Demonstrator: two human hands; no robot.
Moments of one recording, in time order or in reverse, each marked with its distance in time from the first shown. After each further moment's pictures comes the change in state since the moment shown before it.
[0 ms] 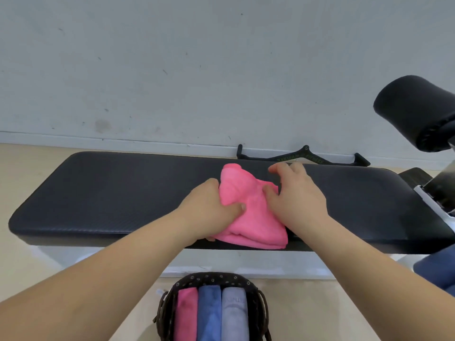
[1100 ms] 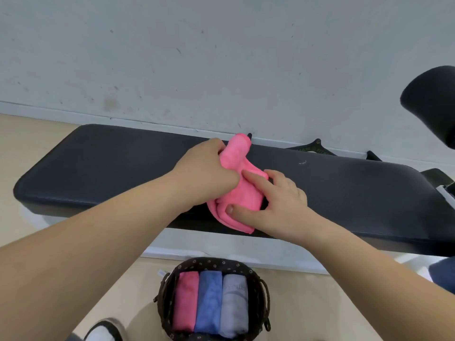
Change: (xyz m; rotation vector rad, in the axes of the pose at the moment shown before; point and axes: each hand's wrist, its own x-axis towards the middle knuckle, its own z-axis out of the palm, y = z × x) left_hand 0.001 -0.004 -0.030 -0.087 0.148 0.025; right_hand -0.030 -0.029 0.024 0.021 -0.369 -0.121
